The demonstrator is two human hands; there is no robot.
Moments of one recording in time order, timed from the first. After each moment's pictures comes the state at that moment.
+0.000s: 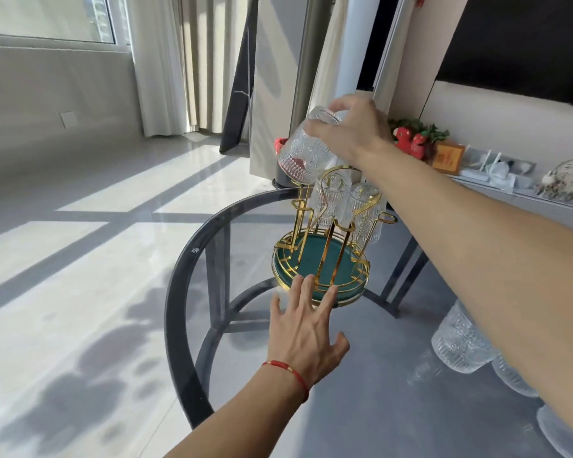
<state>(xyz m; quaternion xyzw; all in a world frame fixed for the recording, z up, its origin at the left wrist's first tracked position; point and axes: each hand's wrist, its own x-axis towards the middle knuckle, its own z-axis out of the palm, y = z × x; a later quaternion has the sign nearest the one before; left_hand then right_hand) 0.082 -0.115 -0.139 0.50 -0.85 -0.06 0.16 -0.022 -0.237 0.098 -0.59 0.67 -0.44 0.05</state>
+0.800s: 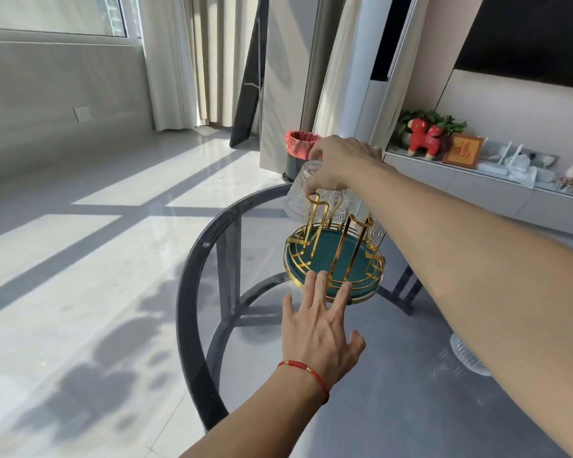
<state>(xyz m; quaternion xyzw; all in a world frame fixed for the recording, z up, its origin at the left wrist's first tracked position) 0.078 -0.112 -0.137 0.51 -0.84 -0.07 0.14 0.004 -0.247 0.063 -0.66 0.75 -0.09 -0.01</state>
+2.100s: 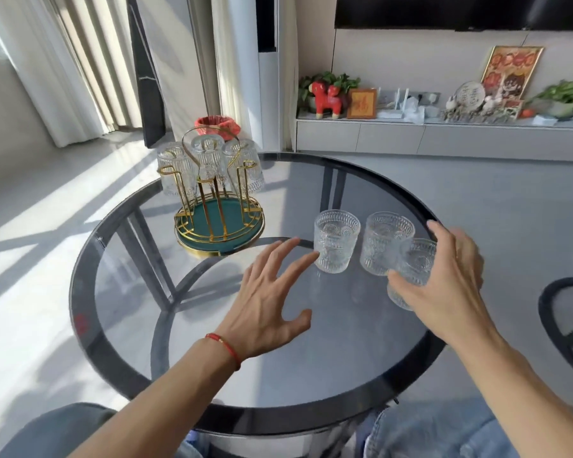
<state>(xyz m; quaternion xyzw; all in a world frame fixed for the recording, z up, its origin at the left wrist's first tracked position) 0.026 -0.012 -0.106 0.25 -0.93 -0.13 0.25 -0.208 0.124 -0.072 -0.41 0.84 -0.34 0.00</state>
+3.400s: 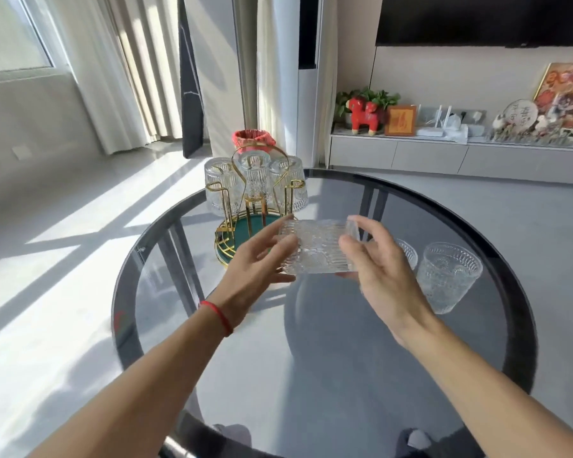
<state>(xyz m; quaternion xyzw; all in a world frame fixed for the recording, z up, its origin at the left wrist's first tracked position) 0.062 -0.096 -0.071 0.28 -0.65 -0.60 0.38 -0.118 0.010 -0.050 -0.48 0.61 -0.56 0.28</state>
